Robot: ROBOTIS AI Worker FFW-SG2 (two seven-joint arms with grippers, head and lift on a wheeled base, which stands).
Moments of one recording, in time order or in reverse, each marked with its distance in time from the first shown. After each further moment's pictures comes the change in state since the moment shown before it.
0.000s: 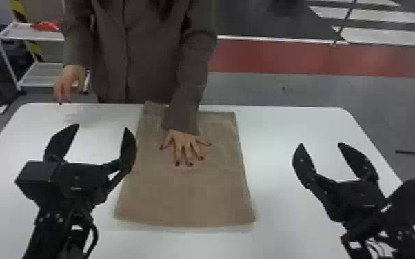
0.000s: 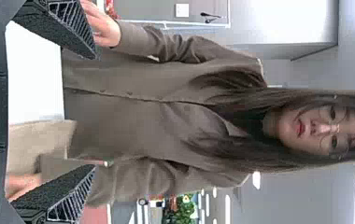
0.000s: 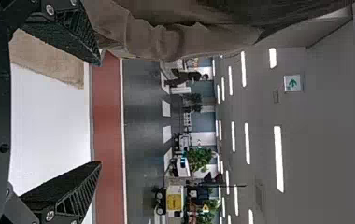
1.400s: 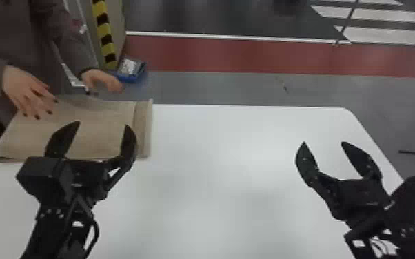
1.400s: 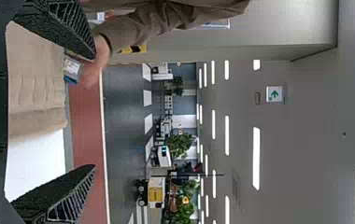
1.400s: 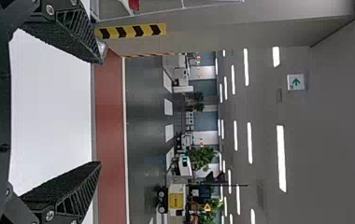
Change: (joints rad) left arm -0.010 0.000 0.006 -0.005 0.008 0.014 -0.008; right arm -0.012 0.000 -0.008 -0.007 0.003 0.033 -0.003
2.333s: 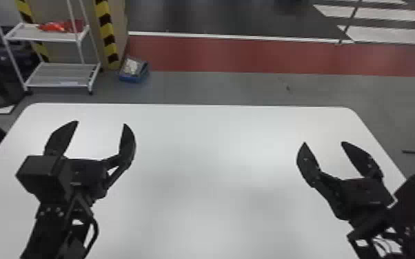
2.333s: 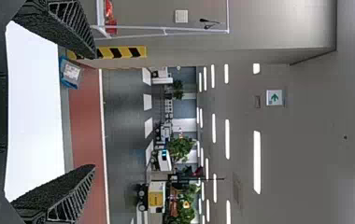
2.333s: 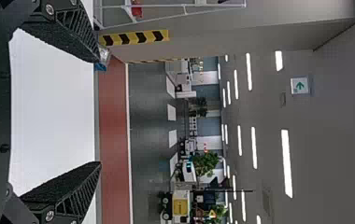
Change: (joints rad) left arm -0.002 0.001 0.015 0.003 0.000 0.001 0.006; right arm -0.011 0.001 -0.009 0.000 -0.013 0.027 0.034
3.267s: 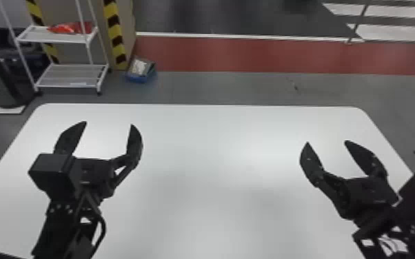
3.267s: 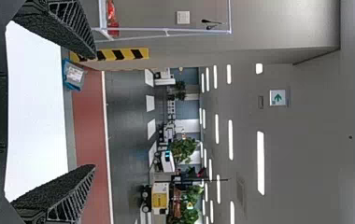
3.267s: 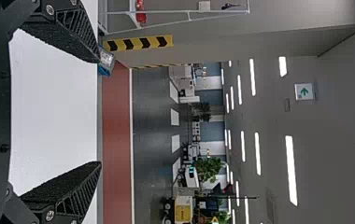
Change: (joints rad) left arm -0.003 0.002 0.004 -0.003 0.000 0.021 0.005; right arm -0.015 -0.004 0.013 0.003 0.011 0.022 0.007
